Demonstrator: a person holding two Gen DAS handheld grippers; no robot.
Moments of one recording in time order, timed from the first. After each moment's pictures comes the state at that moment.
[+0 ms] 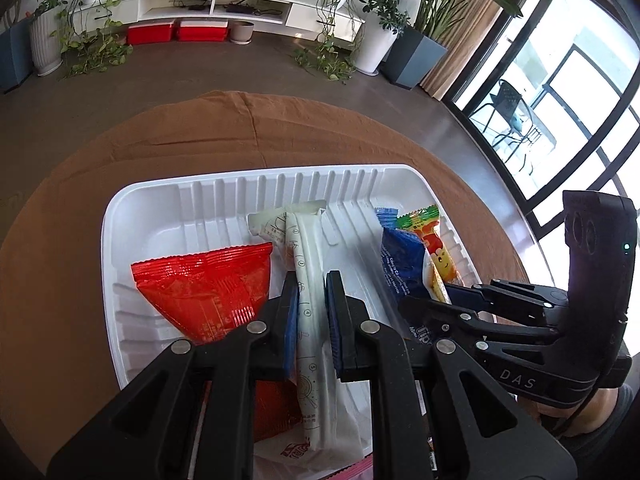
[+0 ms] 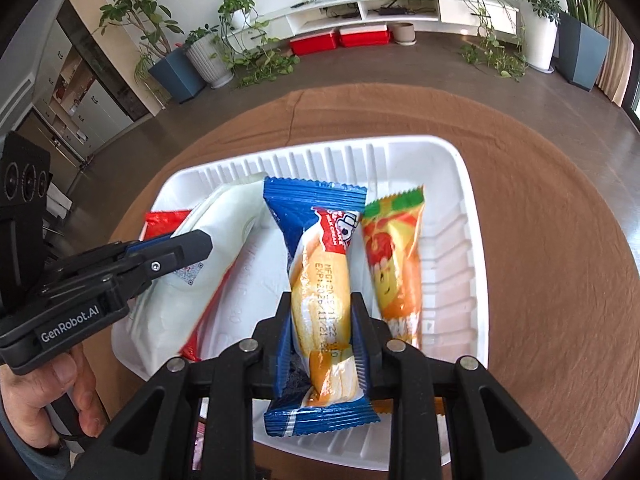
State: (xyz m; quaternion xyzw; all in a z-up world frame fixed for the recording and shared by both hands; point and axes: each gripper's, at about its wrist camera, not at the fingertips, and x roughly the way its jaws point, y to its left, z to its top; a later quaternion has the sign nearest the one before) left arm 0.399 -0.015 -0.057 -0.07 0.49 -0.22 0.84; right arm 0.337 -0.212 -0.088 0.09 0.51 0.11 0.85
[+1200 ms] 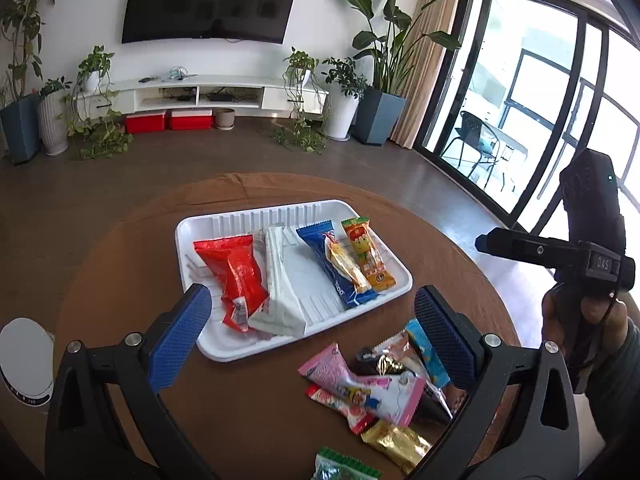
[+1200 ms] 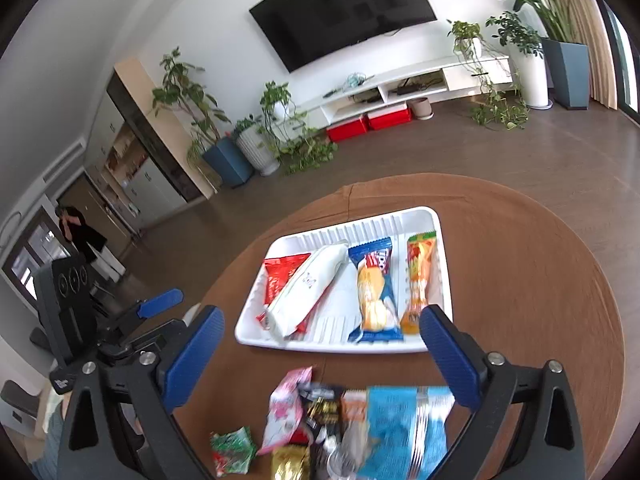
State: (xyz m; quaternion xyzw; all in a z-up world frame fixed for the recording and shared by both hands) left arm 0.210 0.032 0.047 -0.03 0.33 -0.24 0.91; right arm 0.185 -0.248 0.019 0.19 0.34 0.16 0.91
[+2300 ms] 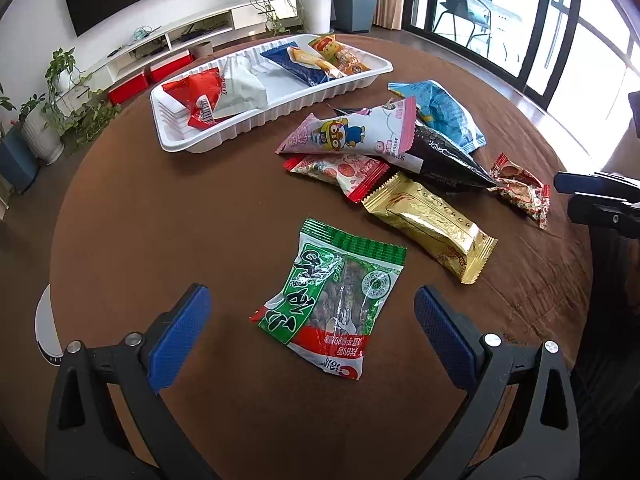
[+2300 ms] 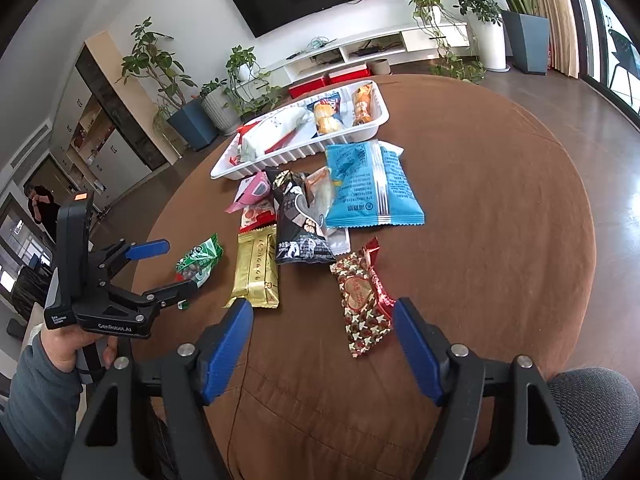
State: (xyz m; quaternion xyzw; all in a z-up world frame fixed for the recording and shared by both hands) left arm 0.116 0.011 -0.078 0.15 0.46 -0.24 0.84; right arm 0.012 -0.231 -0.081 0.16 0.41 0.10 0.89
